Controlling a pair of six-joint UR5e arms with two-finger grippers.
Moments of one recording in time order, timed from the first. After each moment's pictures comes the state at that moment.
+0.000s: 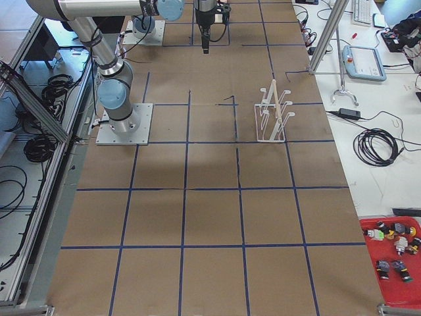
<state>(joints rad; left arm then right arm) -1.19 -1.56 -1.65 -1.48 1.57 0.42 1.61 -1.77 1.76 -1.60 -1.51 0.08</state>
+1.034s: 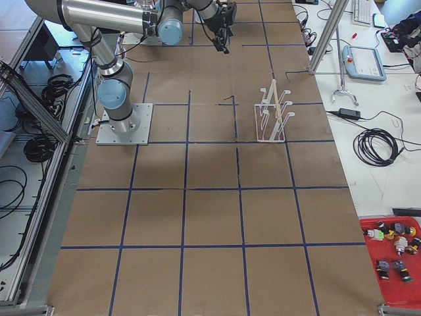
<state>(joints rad) -1.11 -1.72 -1.71 -1.31 1.56 0.49 1.61 -1.78 1.99 -2.37 -1.46 0.43</state>
